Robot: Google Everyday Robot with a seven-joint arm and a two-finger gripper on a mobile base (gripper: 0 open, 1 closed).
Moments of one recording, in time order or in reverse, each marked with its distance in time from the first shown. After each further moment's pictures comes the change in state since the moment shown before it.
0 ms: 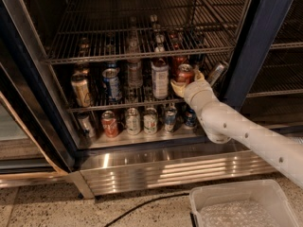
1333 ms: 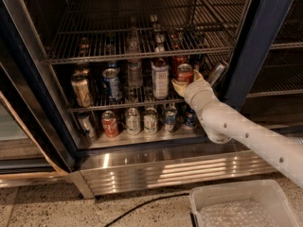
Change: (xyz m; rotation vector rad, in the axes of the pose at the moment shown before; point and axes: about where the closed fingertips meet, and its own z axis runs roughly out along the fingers) arm 0.000 0.000 0.000 0.000 0.000 0.001
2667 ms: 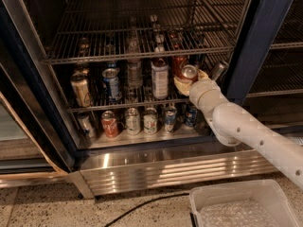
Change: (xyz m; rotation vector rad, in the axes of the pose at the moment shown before) arm -0.030 -0.004 -0.027 -0.060 -0.067 0.095
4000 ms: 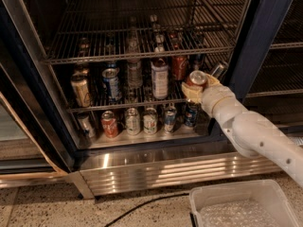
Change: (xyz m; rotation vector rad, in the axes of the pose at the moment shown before) arm -0.013 -0.006 -0.053 -0.062 -0.013 -0.005
